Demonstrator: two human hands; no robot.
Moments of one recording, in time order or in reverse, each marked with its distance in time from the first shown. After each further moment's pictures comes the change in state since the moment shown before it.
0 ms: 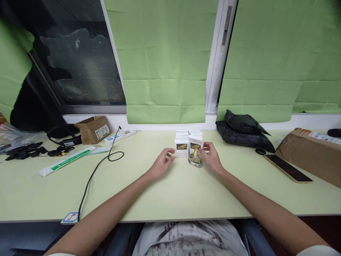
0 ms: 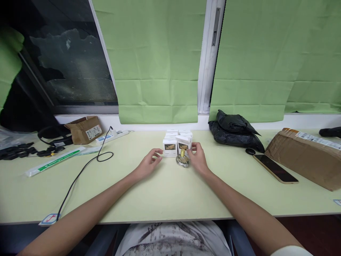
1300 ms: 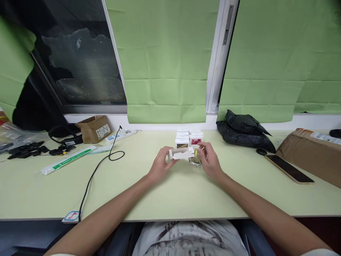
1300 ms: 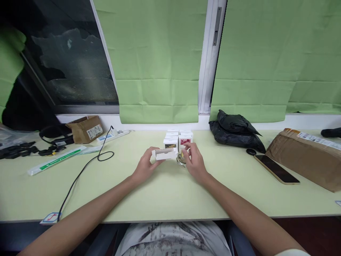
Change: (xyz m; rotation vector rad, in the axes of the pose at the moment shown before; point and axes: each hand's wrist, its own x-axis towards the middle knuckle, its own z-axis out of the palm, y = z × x) left_hand -0.011 0.024 -0.001 0.195 0.171 0.270; right_hand -0.035 -0.048 -0.005 -0.155 -0.109 -0.335
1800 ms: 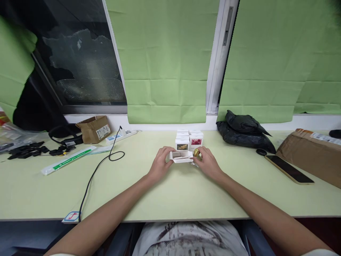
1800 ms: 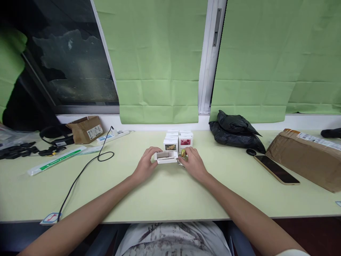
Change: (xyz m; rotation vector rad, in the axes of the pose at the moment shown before) left_hand 0.001 -0.010 0.000 0.092 -0.043 0.011; right_hand 0.005 0.024 0.008 -0.311 -0.210 0.020
